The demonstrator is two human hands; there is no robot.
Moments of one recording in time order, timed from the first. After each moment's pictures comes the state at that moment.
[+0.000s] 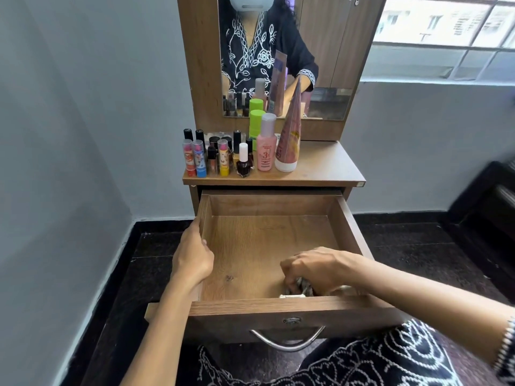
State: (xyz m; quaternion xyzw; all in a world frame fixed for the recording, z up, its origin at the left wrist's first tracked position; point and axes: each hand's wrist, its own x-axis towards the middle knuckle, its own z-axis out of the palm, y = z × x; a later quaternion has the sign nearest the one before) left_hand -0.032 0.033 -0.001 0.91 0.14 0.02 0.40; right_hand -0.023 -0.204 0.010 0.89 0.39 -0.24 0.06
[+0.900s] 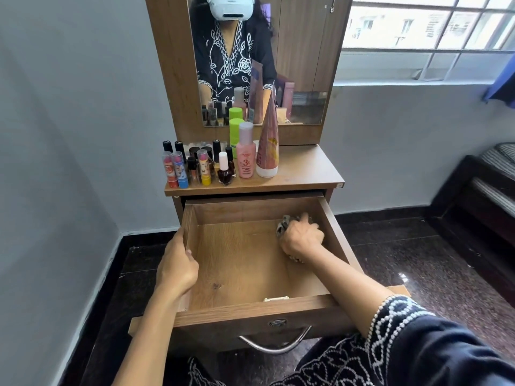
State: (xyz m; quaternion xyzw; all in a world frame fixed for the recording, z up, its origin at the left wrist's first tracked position) left_hand -0.030 0.032 -0.001 0.90 0.14 0.02 0.40; right_hand 0.025 -0.186 -0.003 0.98 -0.16 -0.11 -0.07
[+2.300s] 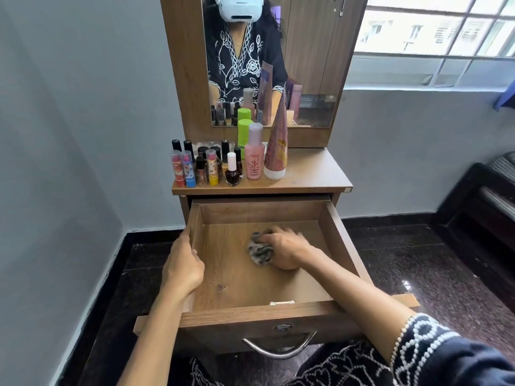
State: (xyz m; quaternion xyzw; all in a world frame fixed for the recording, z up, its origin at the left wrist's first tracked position) left_hand -0.030 0.031 -0.002 0.90 0.14 0.02 0.41; right_hand 0.022 -0.175 -0.010 0.98 0.13 -0.16 -0.06
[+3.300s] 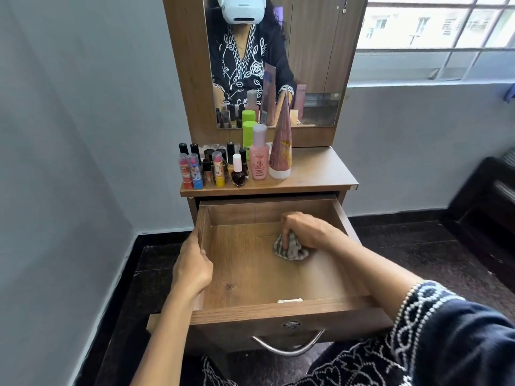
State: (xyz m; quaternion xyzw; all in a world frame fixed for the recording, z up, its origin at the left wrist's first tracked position) left_hand -0.030 0.034 -0.004 0.91 0.14 0.02 0.40; right_hand 0.034 -0.203 0.022 0.96 0.25 -0.08 -0.05
